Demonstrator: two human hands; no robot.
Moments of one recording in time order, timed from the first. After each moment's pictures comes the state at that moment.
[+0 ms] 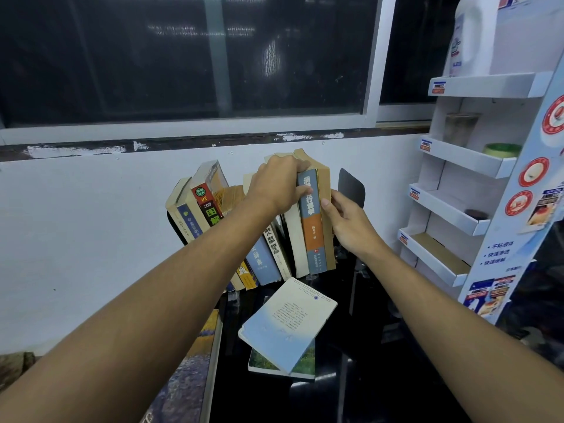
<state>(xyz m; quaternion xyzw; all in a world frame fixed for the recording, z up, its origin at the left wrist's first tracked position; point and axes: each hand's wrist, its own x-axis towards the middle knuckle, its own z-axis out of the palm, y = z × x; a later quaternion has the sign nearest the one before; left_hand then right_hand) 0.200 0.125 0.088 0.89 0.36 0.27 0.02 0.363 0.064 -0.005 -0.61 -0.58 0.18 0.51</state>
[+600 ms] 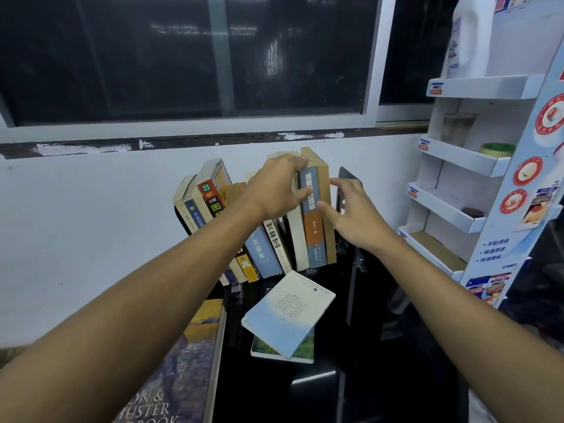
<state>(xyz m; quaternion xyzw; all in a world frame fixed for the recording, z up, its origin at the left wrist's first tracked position) 0.176 0.104 0.090 0.90 0.31 0.30 0.05 0.348 0.033 0.025 -0.67 -0.60 0.06 0.44</state>
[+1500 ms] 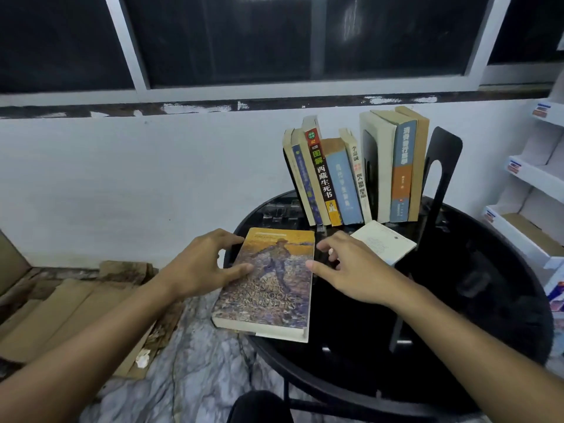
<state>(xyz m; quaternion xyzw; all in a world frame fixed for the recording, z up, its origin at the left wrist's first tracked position) -0.129 -0.009 -0.035 0.84 0.50 0.17 0.12 0.161 -0.065 -0.042 -0.62 -0.74 0.18 0.19</state>
